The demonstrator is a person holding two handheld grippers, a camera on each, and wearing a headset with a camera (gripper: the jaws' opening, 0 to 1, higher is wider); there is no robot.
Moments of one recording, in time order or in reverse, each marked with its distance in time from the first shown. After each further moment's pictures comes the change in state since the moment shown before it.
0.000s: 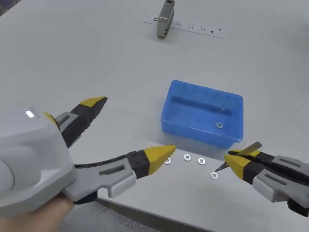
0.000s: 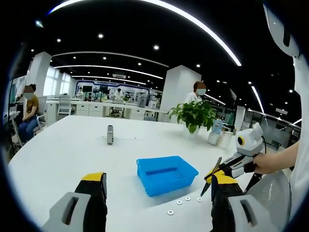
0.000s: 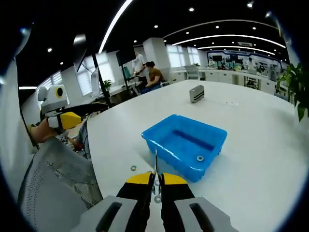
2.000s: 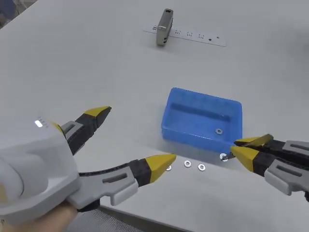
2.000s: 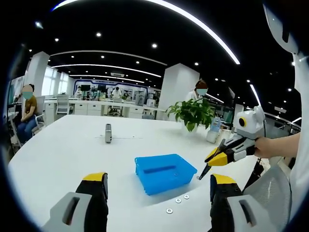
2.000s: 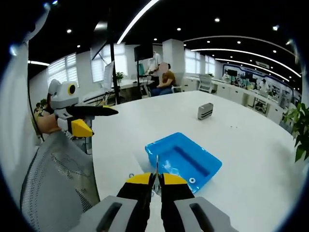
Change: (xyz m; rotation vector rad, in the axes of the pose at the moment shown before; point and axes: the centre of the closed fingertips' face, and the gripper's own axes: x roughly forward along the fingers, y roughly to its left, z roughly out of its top) left arm 0.000 -0.001 -0.003 0.007 0.015 -0.012; right arm -0.014 -0.001 0.052 -0.207 -0.002 0.002
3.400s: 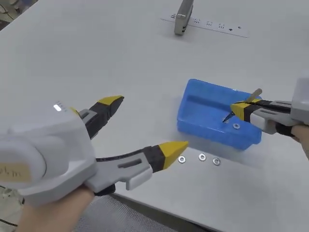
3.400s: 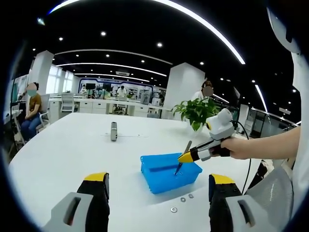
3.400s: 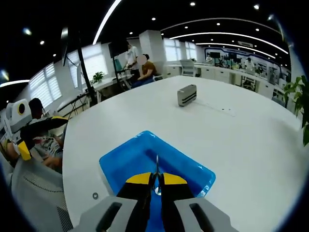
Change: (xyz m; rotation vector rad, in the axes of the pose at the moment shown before) left arm 0.000 0.009 -0.002 -0.013 0.010 0.048; right arm 0.084 -0.067 -0.009 0.167 0.084 -0.068
